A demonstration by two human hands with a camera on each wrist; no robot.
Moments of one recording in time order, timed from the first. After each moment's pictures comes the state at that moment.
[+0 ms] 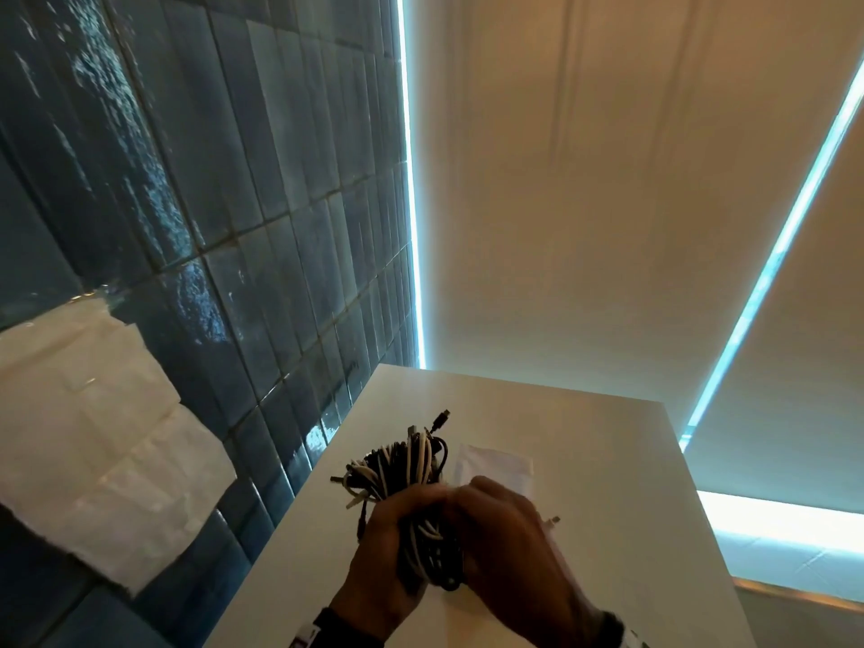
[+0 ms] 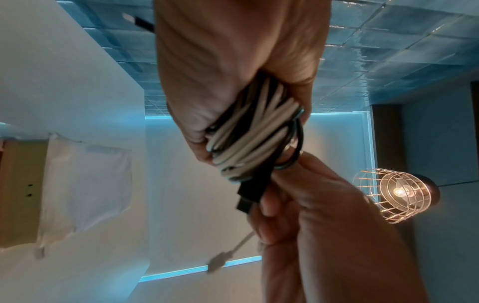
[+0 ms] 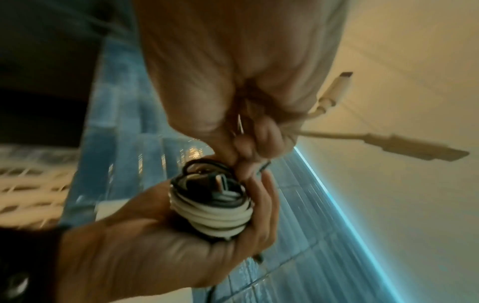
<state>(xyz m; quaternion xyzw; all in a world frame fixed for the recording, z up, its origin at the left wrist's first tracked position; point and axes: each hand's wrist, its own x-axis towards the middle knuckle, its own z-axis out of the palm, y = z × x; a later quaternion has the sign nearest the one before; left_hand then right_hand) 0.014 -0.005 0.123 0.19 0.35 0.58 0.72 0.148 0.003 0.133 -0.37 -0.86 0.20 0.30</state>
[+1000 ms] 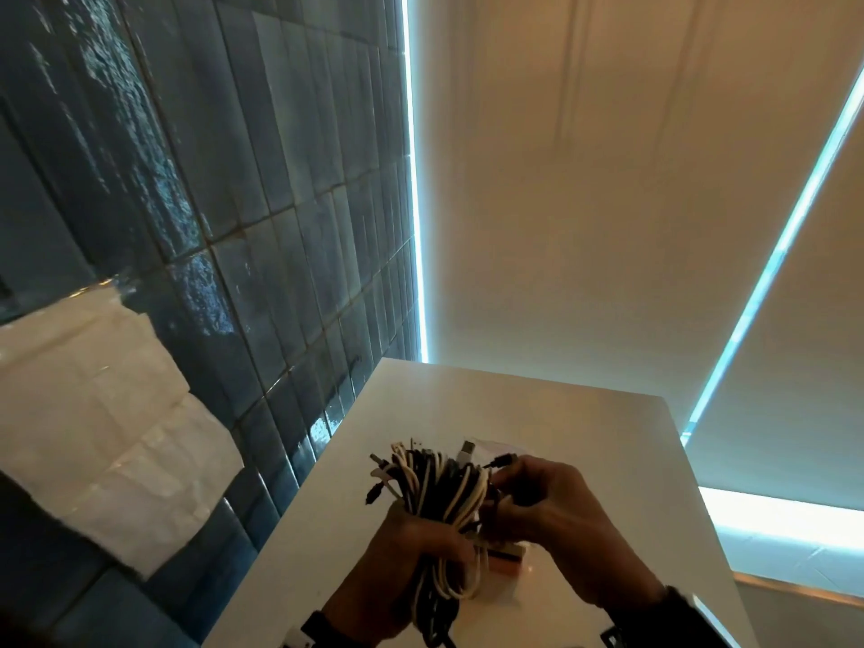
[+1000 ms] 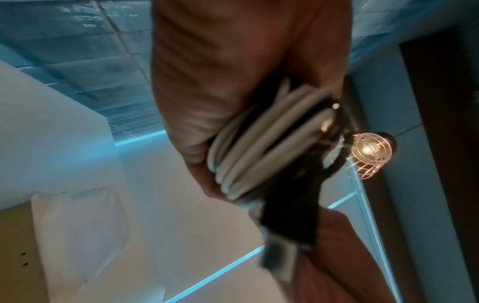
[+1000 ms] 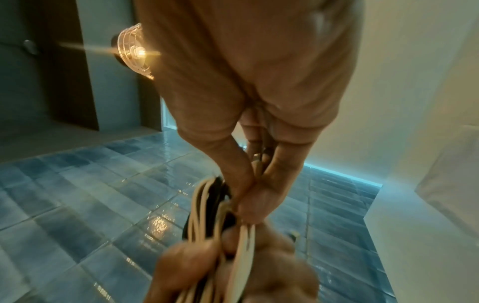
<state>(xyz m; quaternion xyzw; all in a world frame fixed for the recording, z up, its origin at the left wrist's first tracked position) 0.007 -0.022 0.120 0.37 0.41 0.45 0.70 0.182 0.014 0.146 -0.42 -0.56 0.61 0.38</state>
